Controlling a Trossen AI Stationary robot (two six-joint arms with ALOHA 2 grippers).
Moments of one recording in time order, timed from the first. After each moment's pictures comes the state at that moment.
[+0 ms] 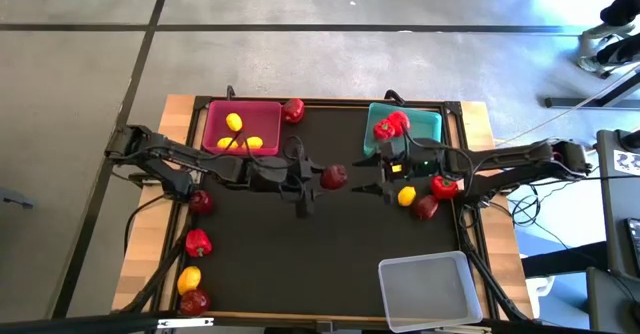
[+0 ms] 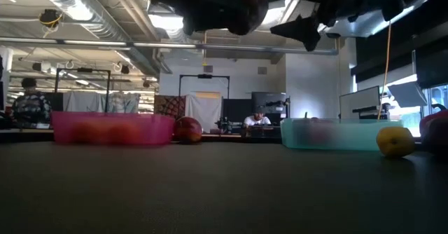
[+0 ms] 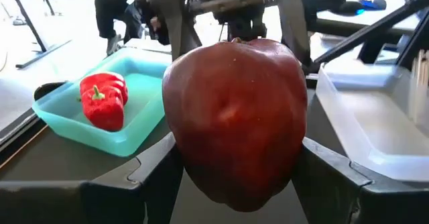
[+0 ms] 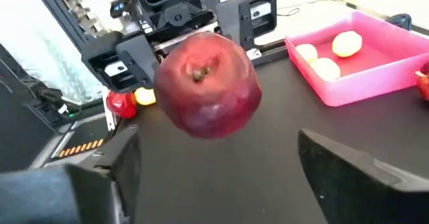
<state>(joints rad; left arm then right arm) -0.10 1.48 0.91 0.27 -0.28 -0.11 -0.04 1.12 0.64 0.27 -0.12 0.31</state>
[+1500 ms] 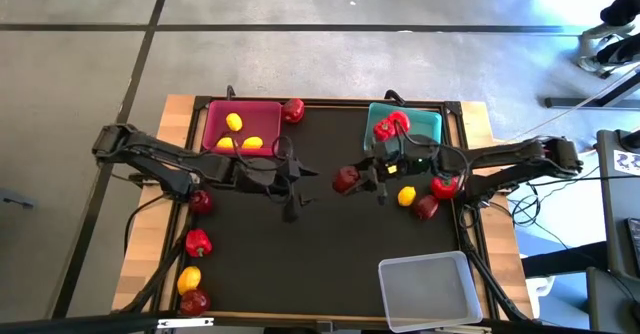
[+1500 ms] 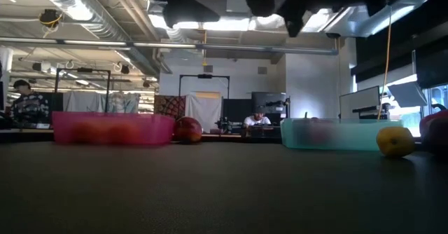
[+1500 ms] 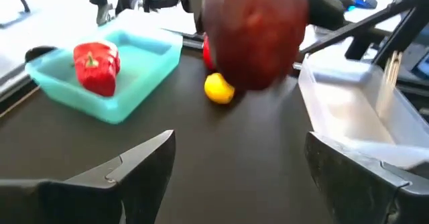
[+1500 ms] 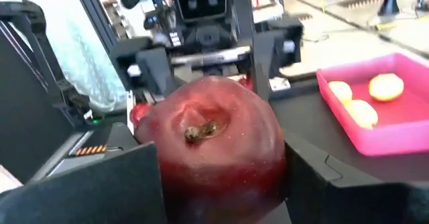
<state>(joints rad) -0.16 1.35 0.90 0.05 -0.28 -0.26 -0.04 1.21 0.72 0.36 -0.20 0.23</state>
